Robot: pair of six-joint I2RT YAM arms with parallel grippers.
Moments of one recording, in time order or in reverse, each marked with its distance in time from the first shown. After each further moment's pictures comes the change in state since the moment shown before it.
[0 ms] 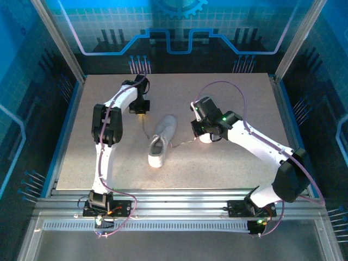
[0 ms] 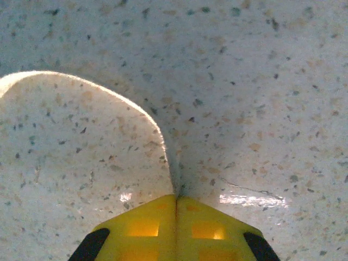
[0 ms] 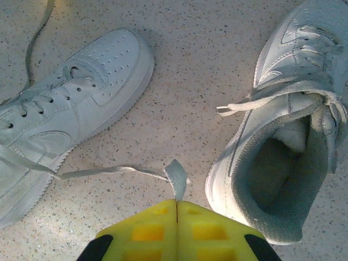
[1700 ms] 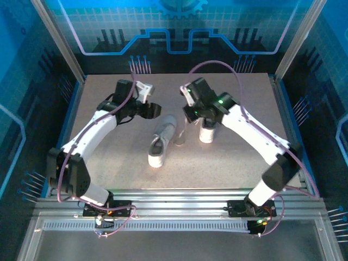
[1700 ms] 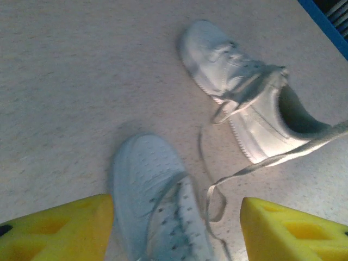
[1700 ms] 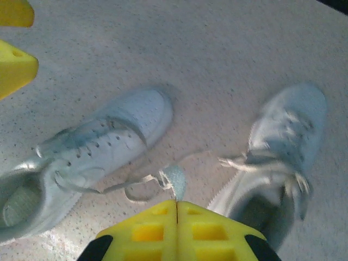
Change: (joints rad) left arm -0.079 -0.910 -0.784 0.525 0.457 0.200; right arm 0.040 0.198 0.470 -0.218 -0.009 -0.134
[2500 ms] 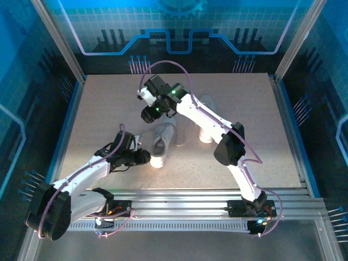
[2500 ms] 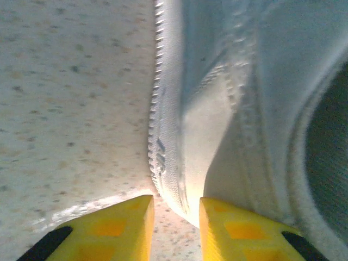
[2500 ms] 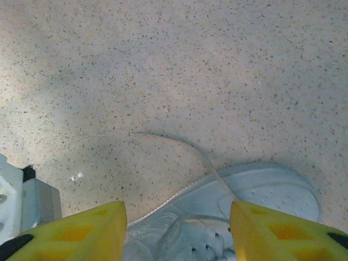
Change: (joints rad) left arm -0.153 -0.397 -0.737 0.104 -0.096 -0.526; right arm 0.116 0.562 0.635 -0.161 -0.257 -0.079
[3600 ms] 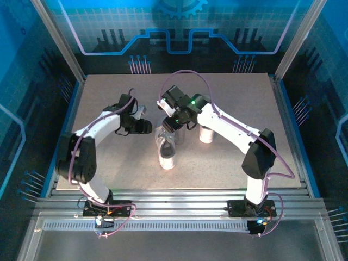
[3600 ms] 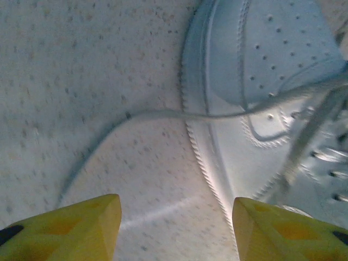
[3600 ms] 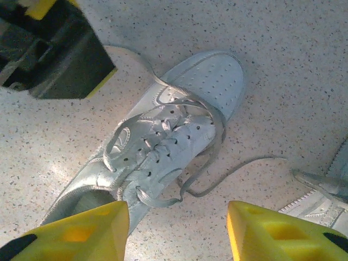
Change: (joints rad) left arm 0.216 0.608 0.668 -0.288 -0.009 0.468; right arm -0.006 -0.372 -0.549 0.080 0.183 0.015
